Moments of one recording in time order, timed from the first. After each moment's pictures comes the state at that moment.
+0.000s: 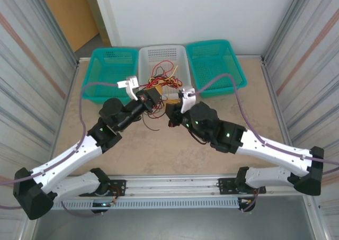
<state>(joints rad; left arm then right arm) -0.77 1.01 0.80 0.36 0.01 -0.79 1.15 1.10 1.01 -0.10 0.43 0.51</state>
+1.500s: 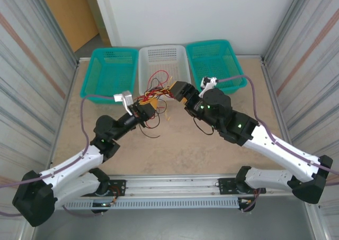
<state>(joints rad) -0.66 0.95 0.47 0.79 0.27 -0.61 0.94 1.09 1.15 -0.26 0.23 1.29</state>
